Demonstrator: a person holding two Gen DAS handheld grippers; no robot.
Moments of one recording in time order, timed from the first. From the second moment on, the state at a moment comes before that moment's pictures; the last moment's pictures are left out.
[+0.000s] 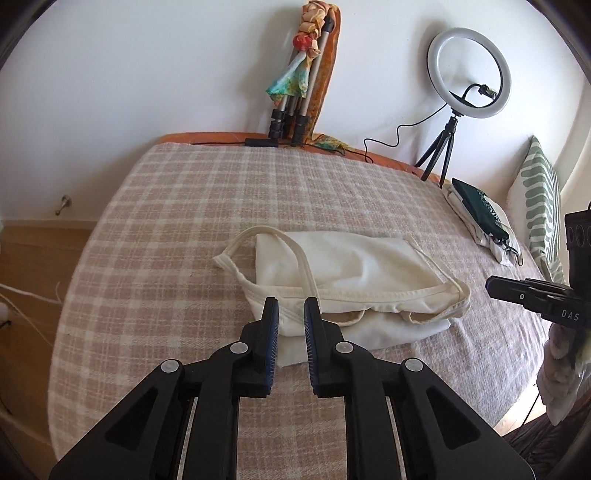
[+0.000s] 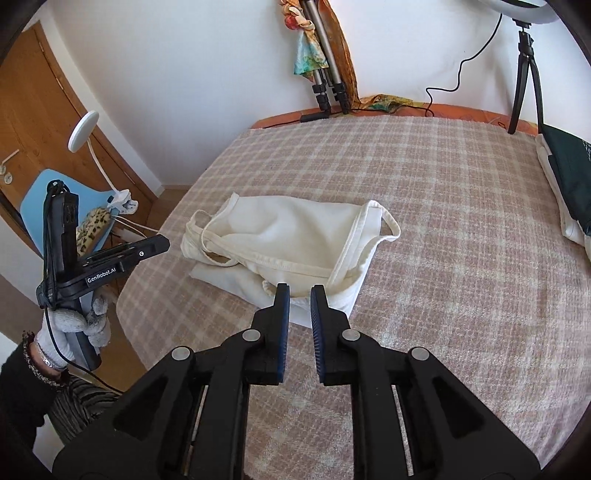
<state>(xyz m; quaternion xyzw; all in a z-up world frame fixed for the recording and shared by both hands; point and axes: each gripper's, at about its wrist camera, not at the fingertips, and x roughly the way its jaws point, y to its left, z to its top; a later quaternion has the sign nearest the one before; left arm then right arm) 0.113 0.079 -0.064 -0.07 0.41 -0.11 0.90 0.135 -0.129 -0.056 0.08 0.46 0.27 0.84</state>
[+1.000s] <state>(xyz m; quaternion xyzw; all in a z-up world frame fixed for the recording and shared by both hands) 0.094 0.075 -0.112 0.00 0.52 -0.13 0.84 0.118 -0.111 -0.113 0.00 0.58 0.26 0.78</state>
